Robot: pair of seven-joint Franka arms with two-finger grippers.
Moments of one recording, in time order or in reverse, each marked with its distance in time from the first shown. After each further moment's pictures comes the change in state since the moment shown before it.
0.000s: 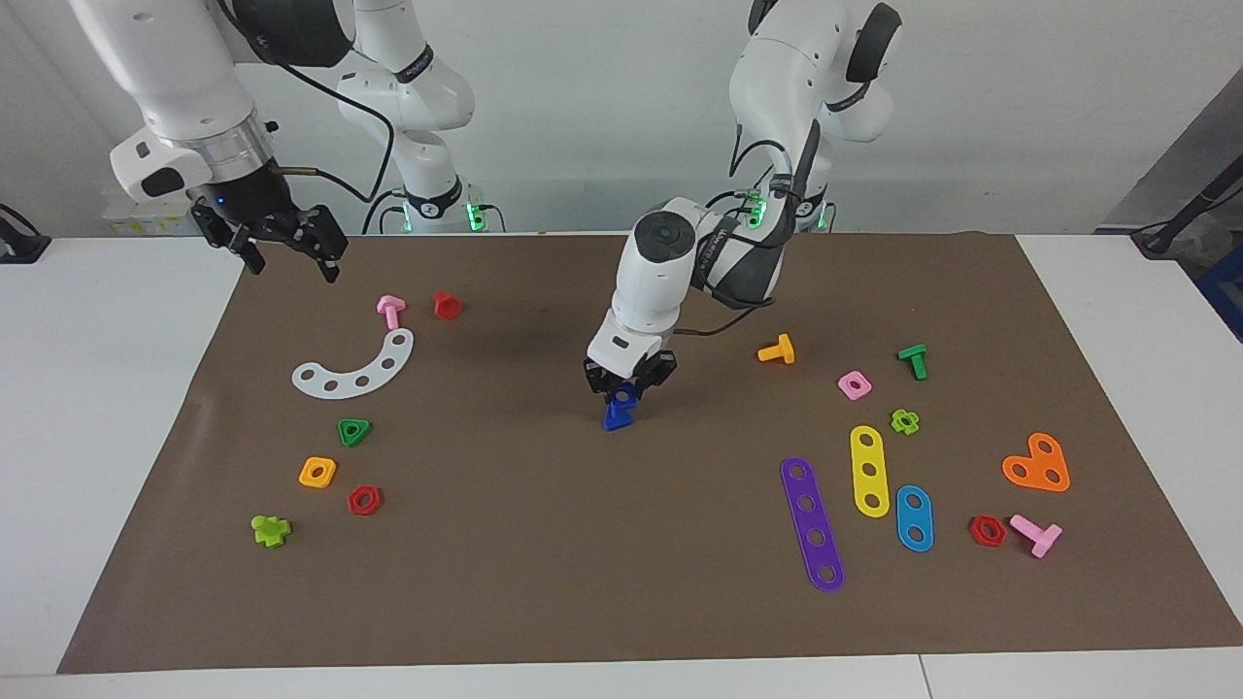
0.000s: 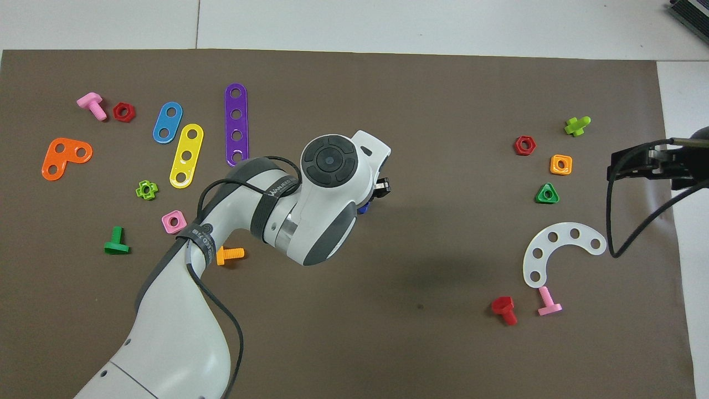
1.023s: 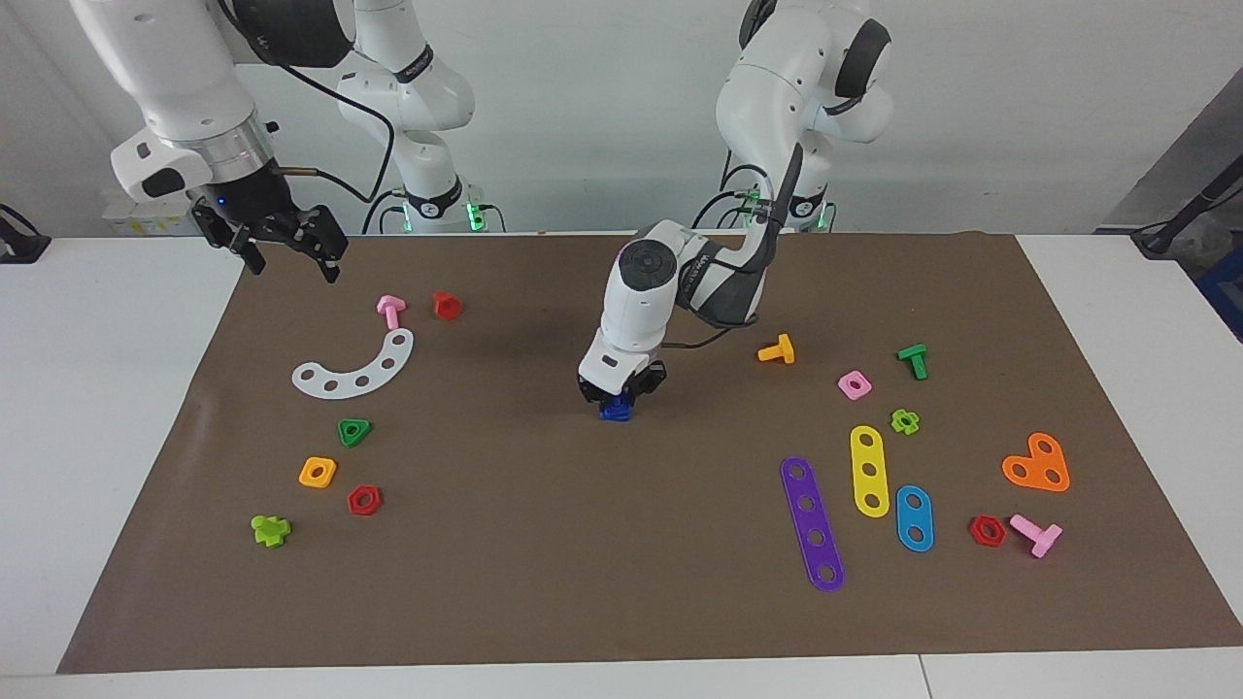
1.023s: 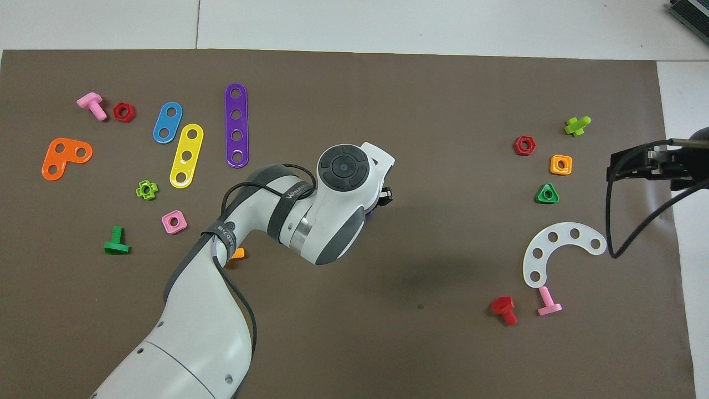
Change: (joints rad) left arm -0.019 0.074 0.003 0.004 0.009 0.019 -0.025; right arm 0.000 -0.001 0.000 -0.004 0.000 0.000 0.000
